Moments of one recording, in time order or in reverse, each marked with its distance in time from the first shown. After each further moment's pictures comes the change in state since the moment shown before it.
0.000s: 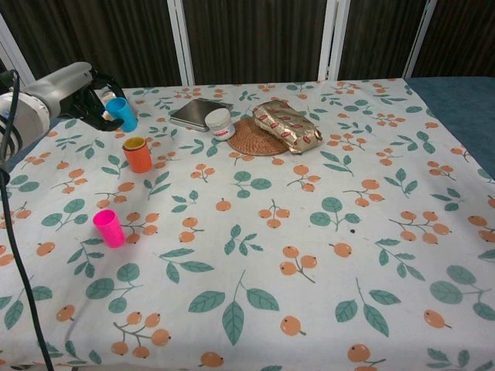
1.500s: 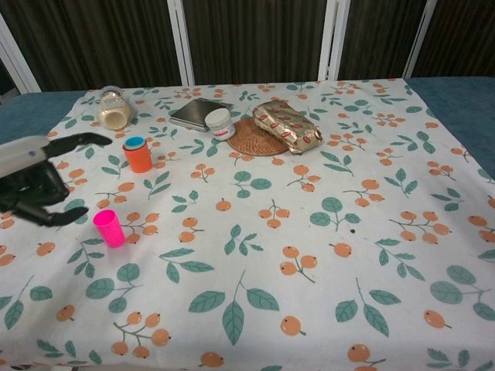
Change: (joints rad) left arm 0.277 0.273 0.354 -0.514 0.342 0.156 -0.142; right arm 0.003 0.011 -0.024 -0.002 -0.044 -0.007 0.027
